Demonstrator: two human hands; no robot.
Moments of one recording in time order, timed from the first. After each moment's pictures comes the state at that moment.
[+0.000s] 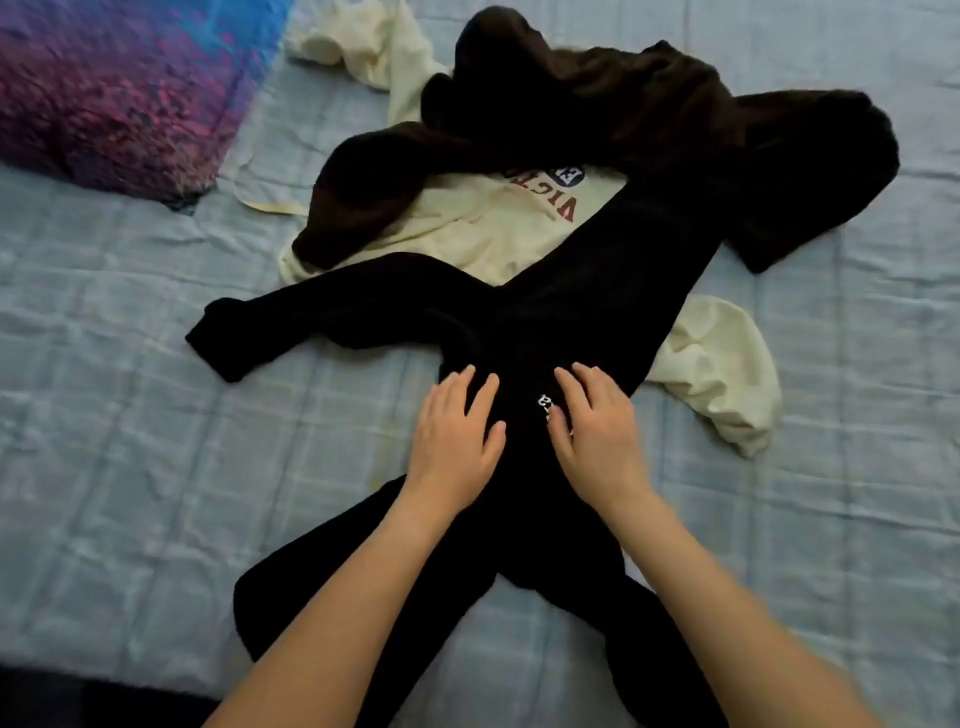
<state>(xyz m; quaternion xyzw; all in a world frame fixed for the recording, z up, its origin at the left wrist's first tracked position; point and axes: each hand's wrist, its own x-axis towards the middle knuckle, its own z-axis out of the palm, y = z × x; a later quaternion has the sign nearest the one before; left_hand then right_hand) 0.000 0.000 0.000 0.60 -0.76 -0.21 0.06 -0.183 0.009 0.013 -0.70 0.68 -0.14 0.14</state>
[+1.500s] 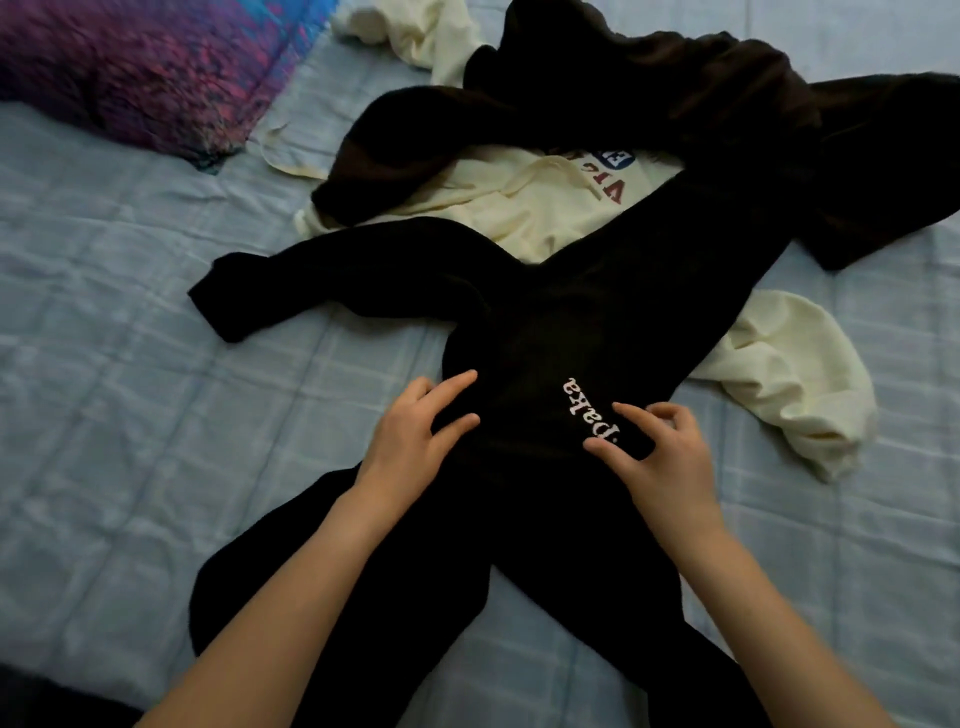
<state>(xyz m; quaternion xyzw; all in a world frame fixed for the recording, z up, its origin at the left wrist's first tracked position) 0.056 0.017 -0.062 0.62 -0.69 -0.30 0.23 -0.207 0.041 -0.043 -0.58 0.74 -0.23 0.27</state>
